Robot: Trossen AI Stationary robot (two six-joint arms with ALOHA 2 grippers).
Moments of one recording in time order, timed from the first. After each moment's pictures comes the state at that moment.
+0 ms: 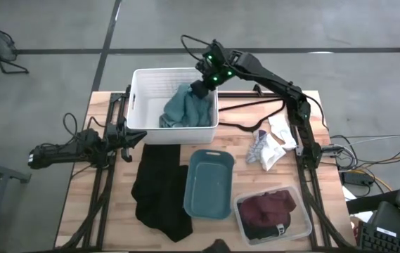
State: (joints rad) left arm 0.06 0.04 0.11 0.04 -0.22 -0.13; right arm -0.50 2.12 2.35 -1.05 -0.38 0.39
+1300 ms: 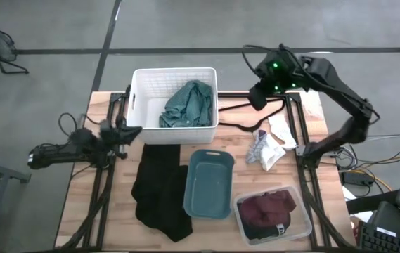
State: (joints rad) left arm 0.06 0.05 0.11 0.23 -0.22 -0.25; right arm -0.48 1.44 1.87 -1.29 0.01 0.23
